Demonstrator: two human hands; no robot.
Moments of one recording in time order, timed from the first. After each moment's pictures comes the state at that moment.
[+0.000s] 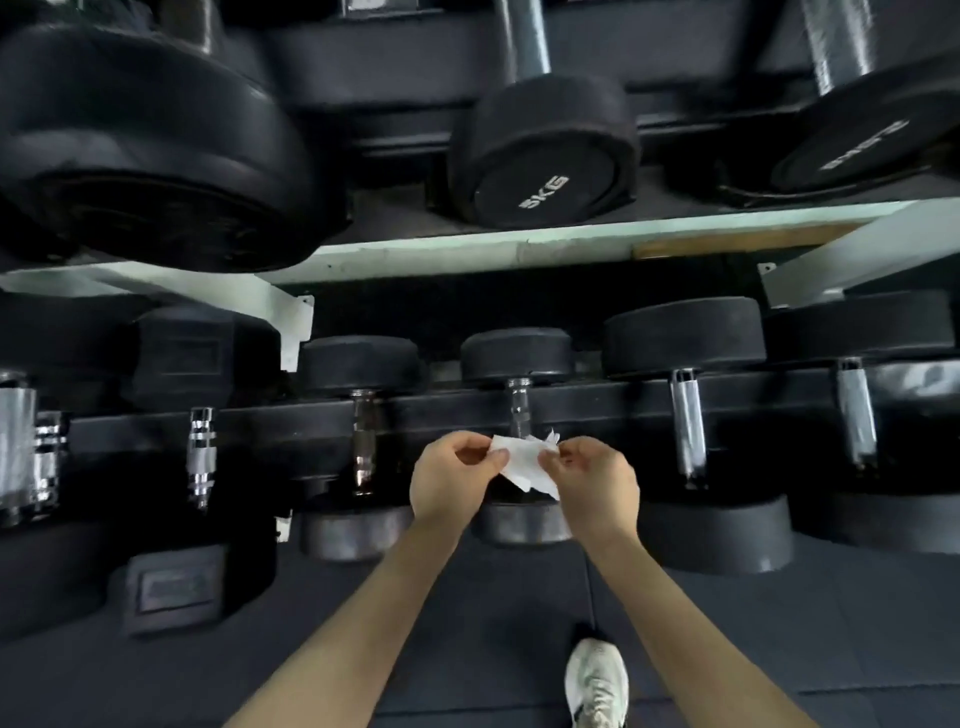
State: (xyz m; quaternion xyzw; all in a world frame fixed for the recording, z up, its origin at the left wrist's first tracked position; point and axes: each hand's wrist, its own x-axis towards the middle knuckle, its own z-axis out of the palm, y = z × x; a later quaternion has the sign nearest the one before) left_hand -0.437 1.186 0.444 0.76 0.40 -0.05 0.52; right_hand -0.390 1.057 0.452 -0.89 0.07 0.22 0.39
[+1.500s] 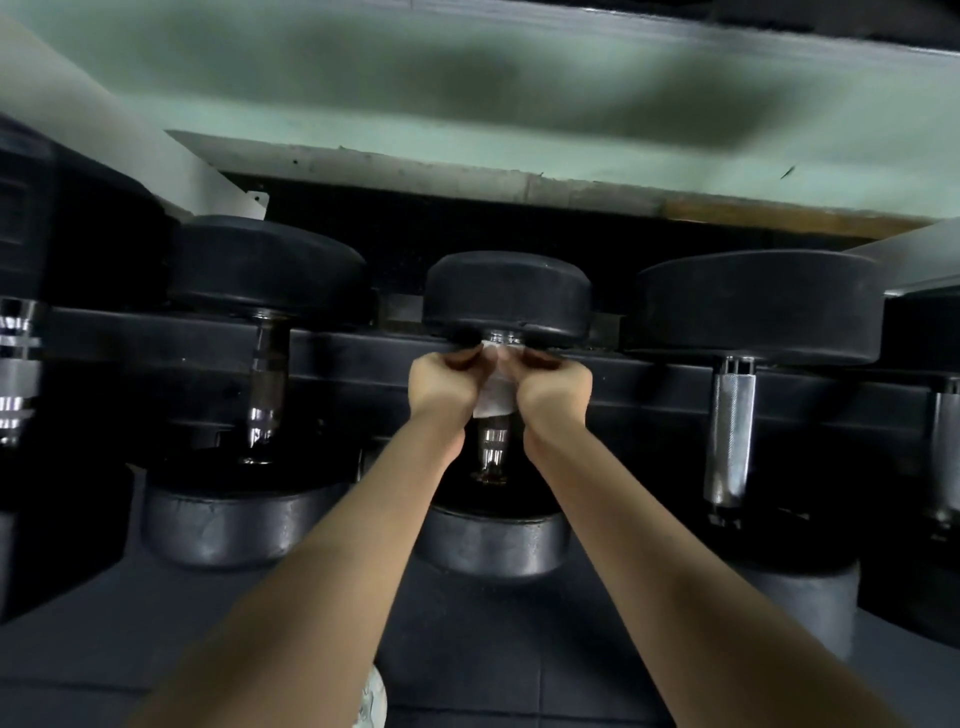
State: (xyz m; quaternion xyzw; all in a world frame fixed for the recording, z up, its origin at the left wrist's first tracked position) left_hand -0.343 1.182 0.319 0.54 0.50 0.03 0.67; right_hand -0.304 1.111 0.321 -0.72 0.21 0.27 0.61
